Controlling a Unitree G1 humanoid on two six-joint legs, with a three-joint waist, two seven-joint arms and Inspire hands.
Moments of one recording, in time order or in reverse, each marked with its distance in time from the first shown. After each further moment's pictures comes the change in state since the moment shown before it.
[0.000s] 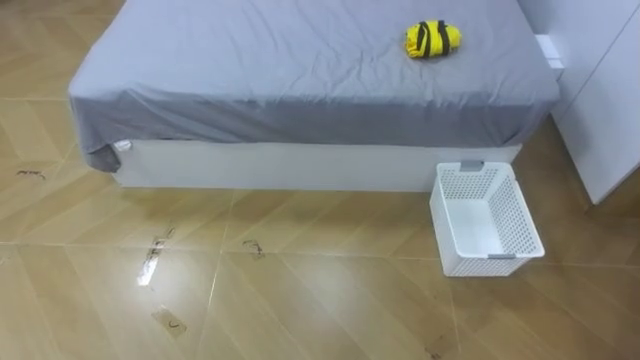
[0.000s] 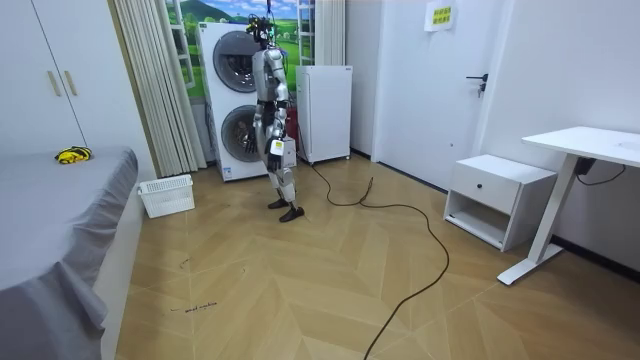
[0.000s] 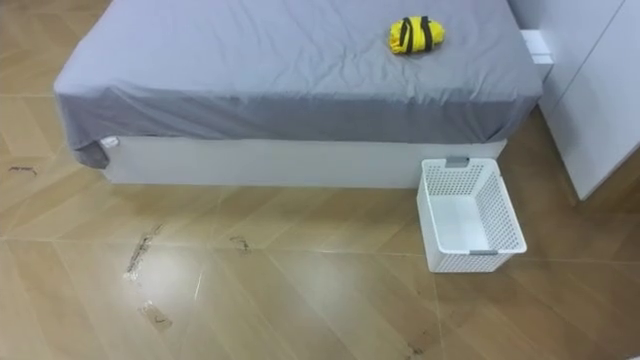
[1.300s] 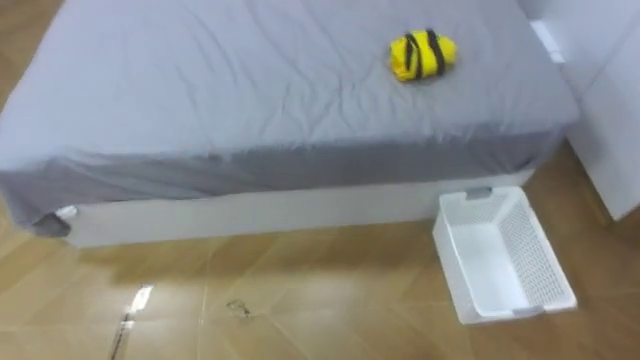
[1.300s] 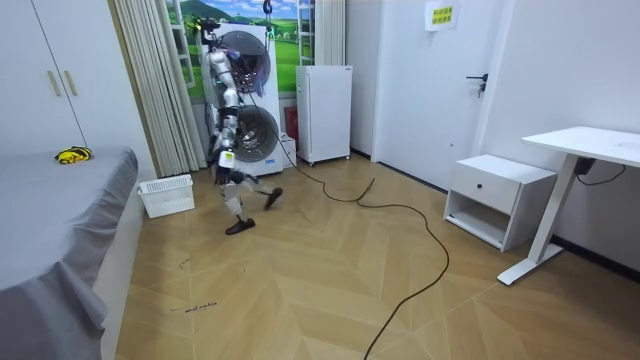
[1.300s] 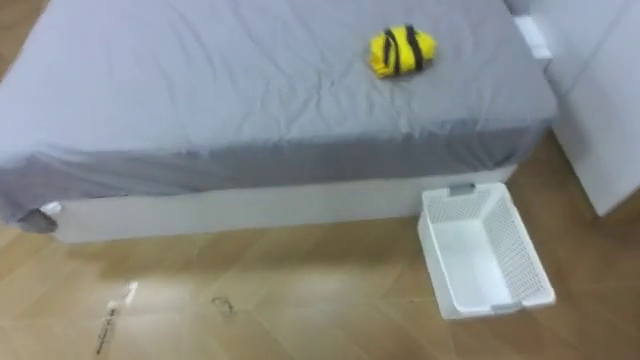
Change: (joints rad) left arm 0.009 -0.002 0.042 -0.029 -0.281 -0.051 -0.043; right arm -0.023 -0.006 -0.041 -0.087 0.000 -0.005 -0.023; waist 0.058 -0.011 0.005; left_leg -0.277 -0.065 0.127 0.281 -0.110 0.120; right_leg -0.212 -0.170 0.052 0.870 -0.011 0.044
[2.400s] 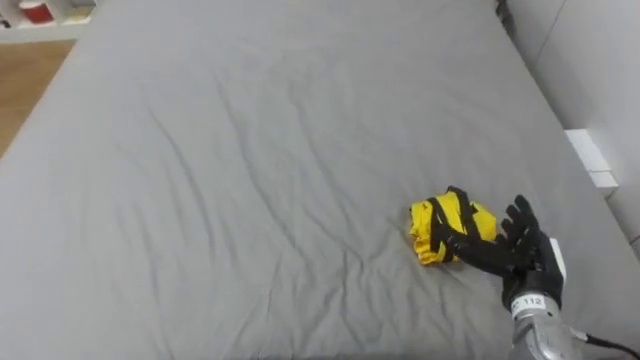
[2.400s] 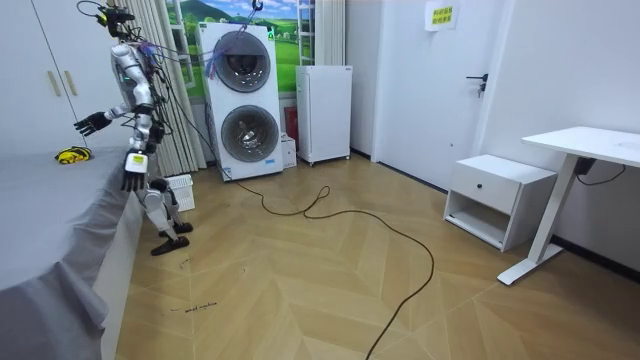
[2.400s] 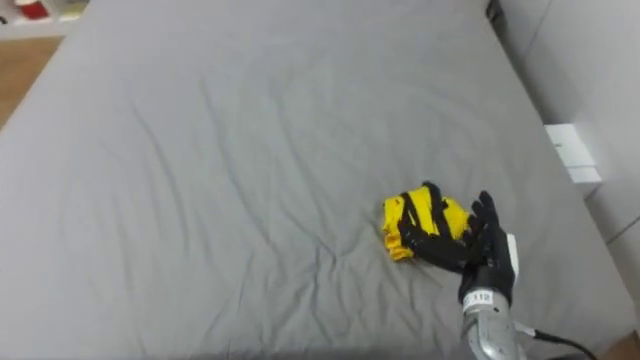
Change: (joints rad) left arm 0.160 0.028 -0.039 -0.095 0.048 0.004 0.010; right arm -0.001 -0.021 -0.016 -0.764 -0.047 -0.056 -0.262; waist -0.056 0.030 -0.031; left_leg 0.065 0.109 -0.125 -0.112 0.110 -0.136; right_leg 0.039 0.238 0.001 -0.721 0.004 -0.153
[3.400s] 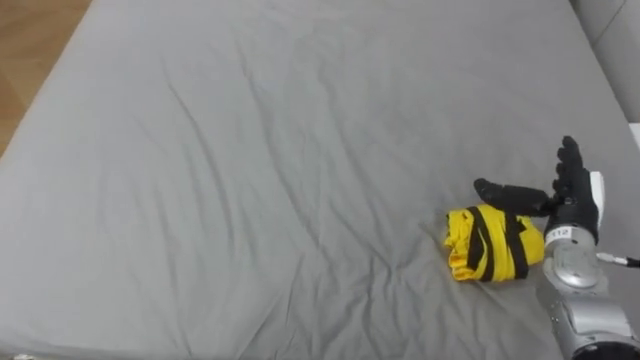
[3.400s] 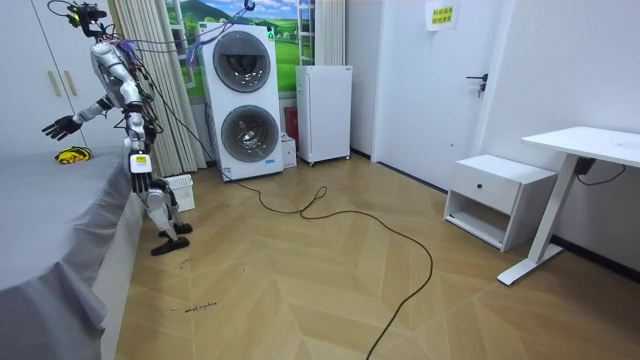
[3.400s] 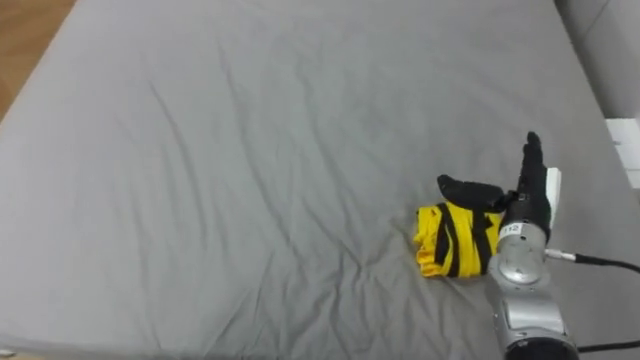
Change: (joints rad) left arm -0.074 0.025 0.015 0.038 0.110 0.133 -0.083; right arm -0.393 -0.152 -0.035 0.403 -0.202 0.064 -0.061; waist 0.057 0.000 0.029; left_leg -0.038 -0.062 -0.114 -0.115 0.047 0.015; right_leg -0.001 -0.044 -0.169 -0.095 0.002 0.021
